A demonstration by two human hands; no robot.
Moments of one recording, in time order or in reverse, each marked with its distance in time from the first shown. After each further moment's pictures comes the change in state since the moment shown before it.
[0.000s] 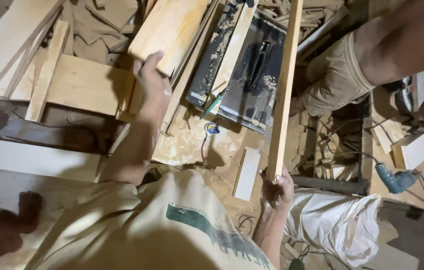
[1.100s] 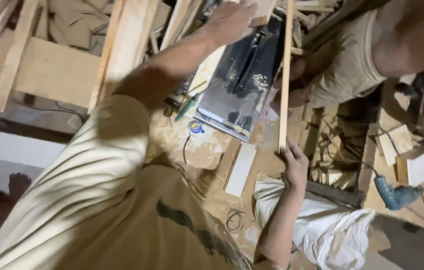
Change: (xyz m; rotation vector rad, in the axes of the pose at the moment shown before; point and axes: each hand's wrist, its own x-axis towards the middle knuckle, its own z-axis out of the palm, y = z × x) left_hand 0.171 -0.150 0.255 1.552 -0.769 1.454; right_hand 0.162 -0.033 -0.128 -0.805 0.363 0.295
